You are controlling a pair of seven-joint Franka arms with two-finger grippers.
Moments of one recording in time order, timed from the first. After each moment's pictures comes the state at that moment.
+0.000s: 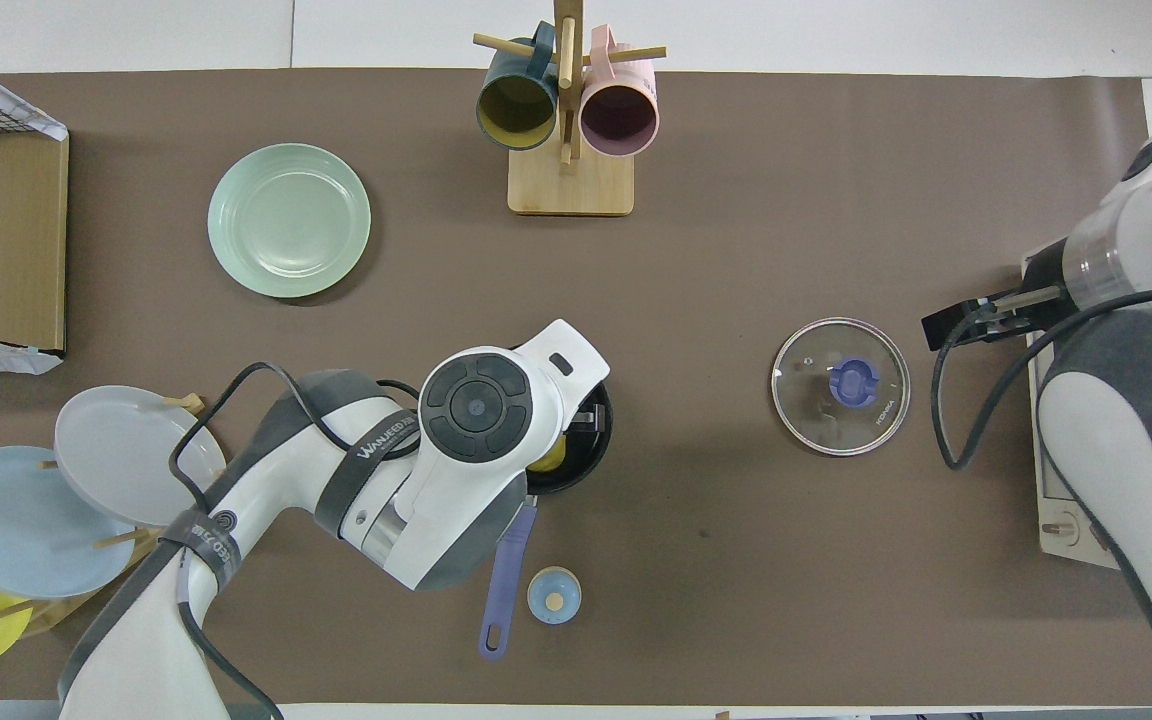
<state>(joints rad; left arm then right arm) -0.68 0.19 -0.07 -2.00 -0.02 2.23 -0.62 -0.02 -0.03 0.11 -1.73 -0.02 1.66 -0.08</state>
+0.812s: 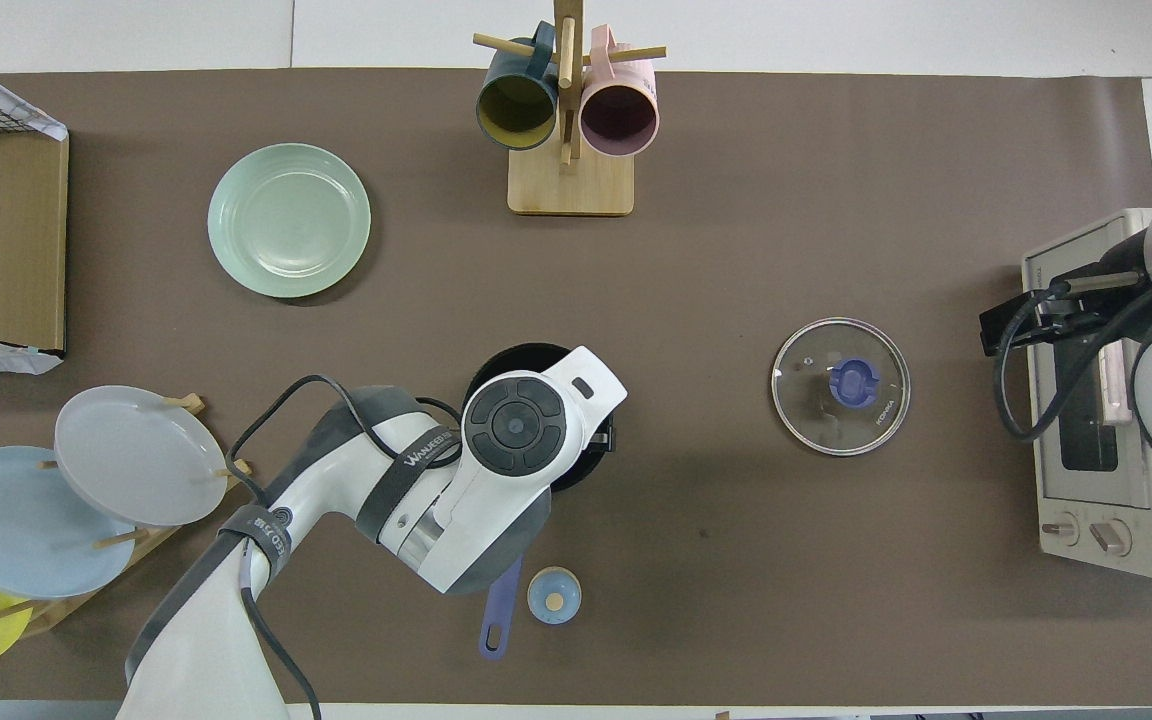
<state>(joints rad) -0.71 0.25 -0.07 -2.04 -0.02 2.31 -0.64 0.01 0.00 0.02 -1.67 -0.02 1.54 -0.02</state>
